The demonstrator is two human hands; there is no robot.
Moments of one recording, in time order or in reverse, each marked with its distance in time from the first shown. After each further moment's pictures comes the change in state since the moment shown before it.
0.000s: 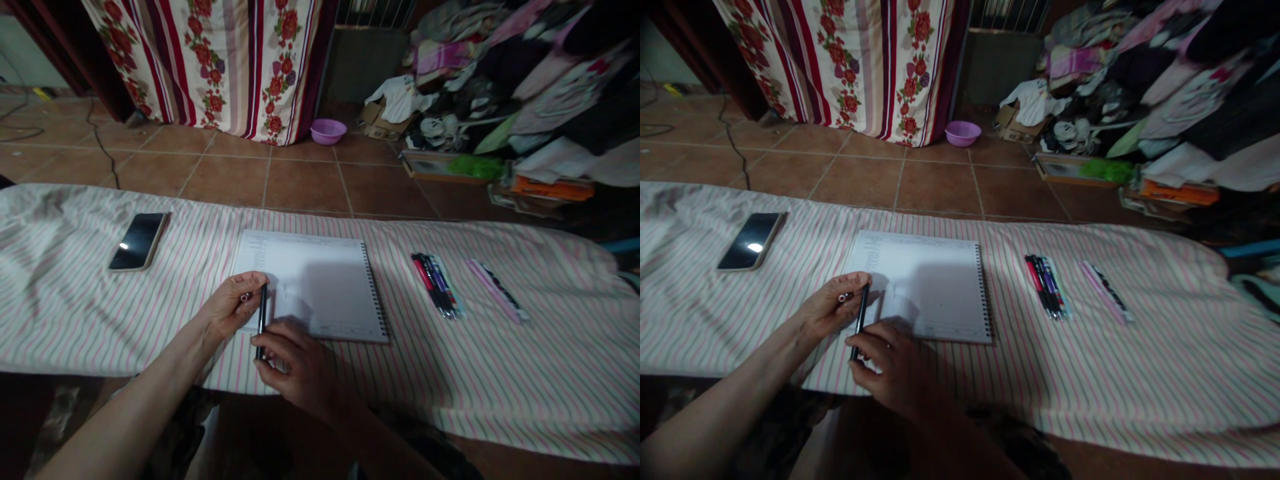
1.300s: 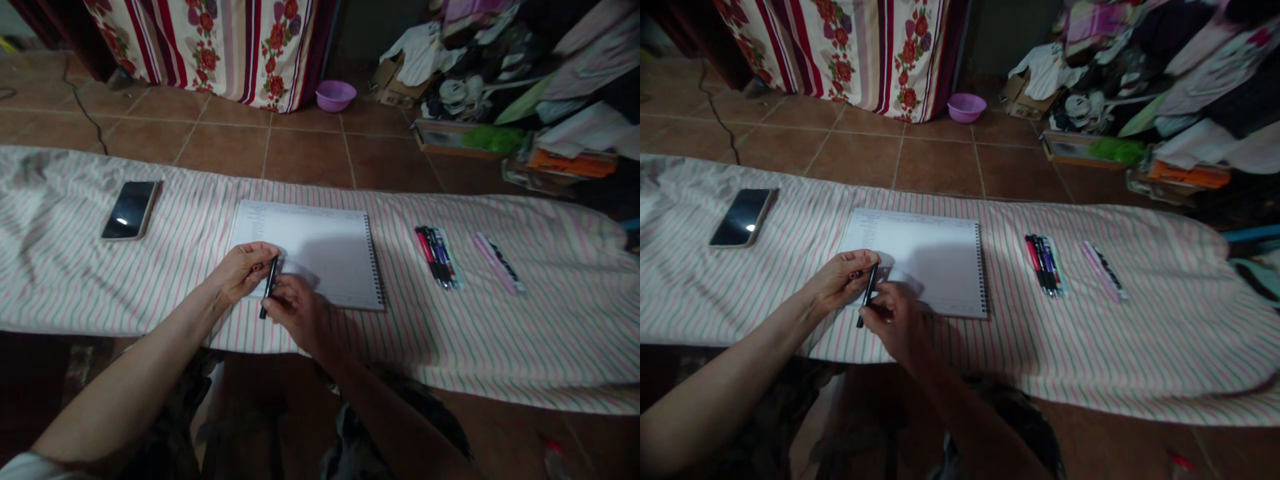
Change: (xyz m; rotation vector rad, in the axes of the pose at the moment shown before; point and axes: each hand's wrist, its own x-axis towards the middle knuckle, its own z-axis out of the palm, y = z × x) left_hand 0.003 -0.007 0.016 0.111 0.056 0.032; right_hand 0.001 0.016 0.015 0.609 0.092 0.666
